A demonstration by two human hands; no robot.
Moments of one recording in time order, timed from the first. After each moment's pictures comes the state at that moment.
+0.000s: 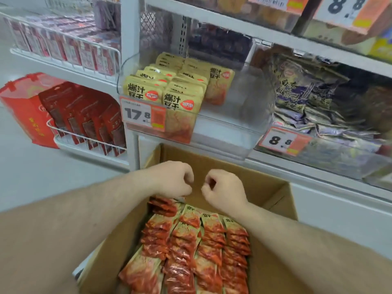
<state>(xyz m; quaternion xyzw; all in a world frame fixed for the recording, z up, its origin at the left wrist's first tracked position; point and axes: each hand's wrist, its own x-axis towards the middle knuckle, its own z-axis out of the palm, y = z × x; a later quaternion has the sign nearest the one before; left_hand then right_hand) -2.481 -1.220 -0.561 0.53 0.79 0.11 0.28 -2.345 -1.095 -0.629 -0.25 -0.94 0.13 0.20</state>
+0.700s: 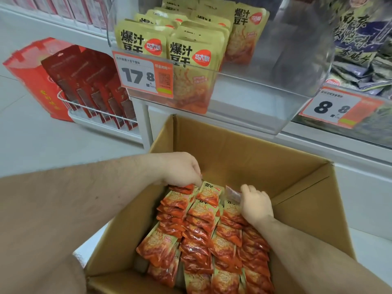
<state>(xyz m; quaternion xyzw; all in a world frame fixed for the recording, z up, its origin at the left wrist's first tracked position) -2.487 -1.208 -0.598 0.38 0.80 0.10 0.45 -2.291 -1.042 -0.802 -0.37 -0.93 0.01 -0.08</state>
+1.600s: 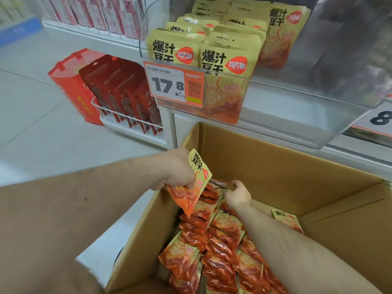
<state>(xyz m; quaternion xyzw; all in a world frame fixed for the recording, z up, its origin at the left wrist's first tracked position) -2.529 -1.232 -0.601 0.22 0.85 0.19 0.44 -2.416 -1.084 -0.818 -0.55 -0.71 0.44 -0.02</state>
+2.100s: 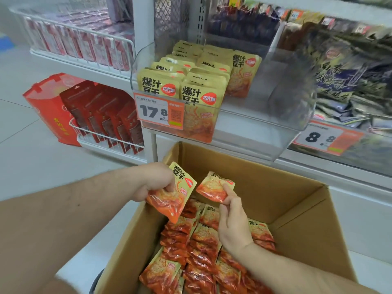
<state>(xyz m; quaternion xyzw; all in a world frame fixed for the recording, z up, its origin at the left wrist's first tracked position) -2.533 -1.240 -0.590 0.15 0.81 0.29 0.49 -2.338 -1.141 -0.715 -0.31 -0.84 0.37 0.25</state>
